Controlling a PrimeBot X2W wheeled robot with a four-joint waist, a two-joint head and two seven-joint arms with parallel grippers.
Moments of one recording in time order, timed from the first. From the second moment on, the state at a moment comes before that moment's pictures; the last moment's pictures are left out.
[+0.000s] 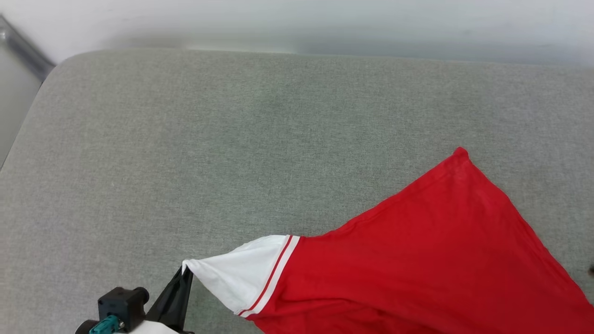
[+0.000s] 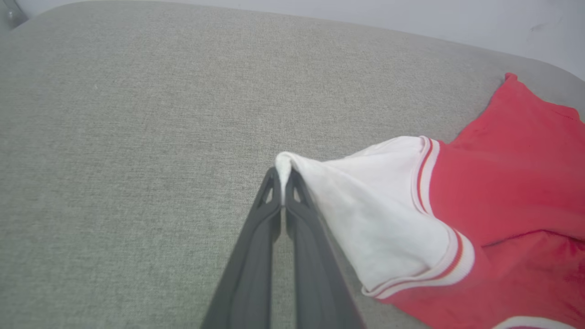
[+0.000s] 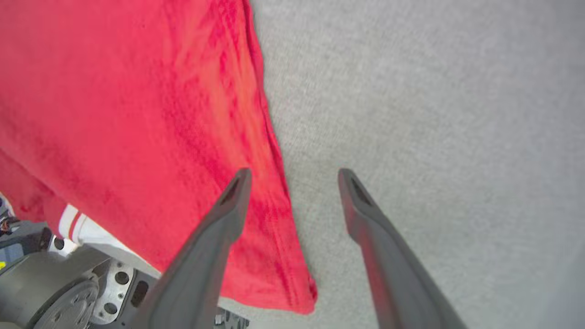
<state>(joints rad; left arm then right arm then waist) 0.01 0.60 -0.58 -0.06 -0.77 0.28 -0.25 -0.04 -1.12 0.32 -0.01 1.03 0.13 0.60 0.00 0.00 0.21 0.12</state>
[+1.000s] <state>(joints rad) -0.20 0.48 -0.64 -0.01 -0.70 0.21 -0.25 -0.86 -0.80 0.69 0.23 0.71 0.13 0.94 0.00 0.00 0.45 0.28</state>
